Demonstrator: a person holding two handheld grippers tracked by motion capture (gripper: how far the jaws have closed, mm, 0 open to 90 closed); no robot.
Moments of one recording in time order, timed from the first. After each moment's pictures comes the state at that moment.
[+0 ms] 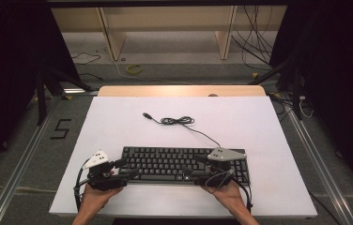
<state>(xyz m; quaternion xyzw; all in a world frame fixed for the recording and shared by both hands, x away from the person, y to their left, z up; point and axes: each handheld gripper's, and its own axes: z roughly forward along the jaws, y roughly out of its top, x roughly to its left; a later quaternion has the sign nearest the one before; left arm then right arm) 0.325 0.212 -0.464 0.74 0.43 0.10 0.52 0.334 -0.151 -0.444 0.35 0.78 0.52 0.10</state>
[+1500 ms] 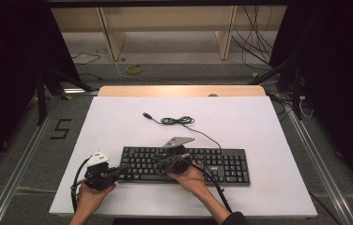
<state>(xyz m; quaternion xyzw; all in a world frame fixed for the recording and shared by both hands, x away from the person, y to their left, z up) 0.330 0.223 -0.473 0.76 0.46 0.11 0.44 0.384 -0.042 -0.461 0.32 0.83 0.44 0.06</state>
